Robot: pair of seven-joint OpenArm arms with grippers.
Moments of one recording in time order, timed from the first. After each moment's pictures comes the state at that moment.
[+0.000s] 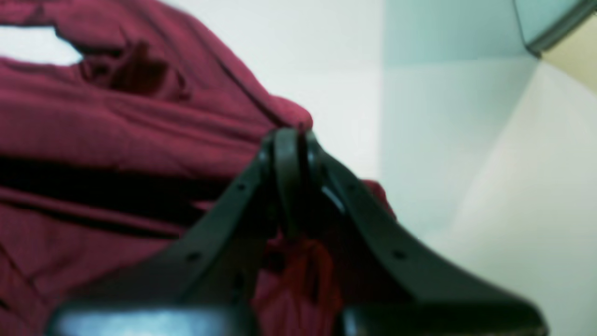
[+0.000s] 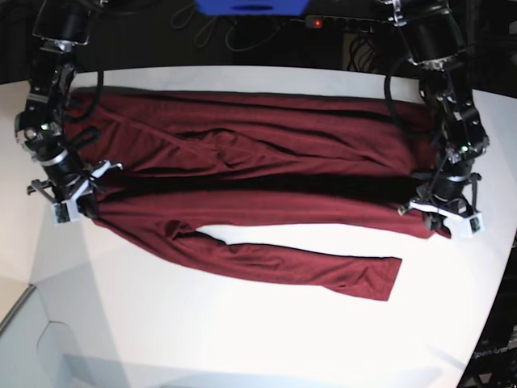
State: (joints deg) left arm -1.7 -8.6 -22.1 85.2 -20.3 -7.4 30.0; right arm -4.7 12.8 21.1 90.9 3.0 30.7 -24.6
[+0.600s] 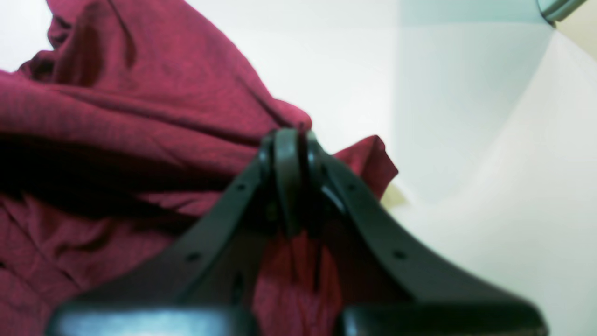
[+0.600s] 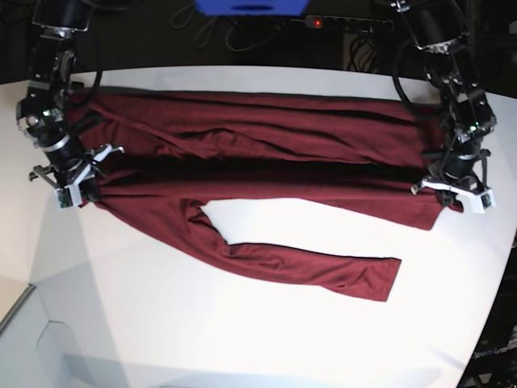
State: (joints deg) left arm 2.8 -8.7 -26.7 85.6 -20.3 -7.9 30.2; right arm -8.8 13.2 21.1 91.4 3.2 30.7 -24.2
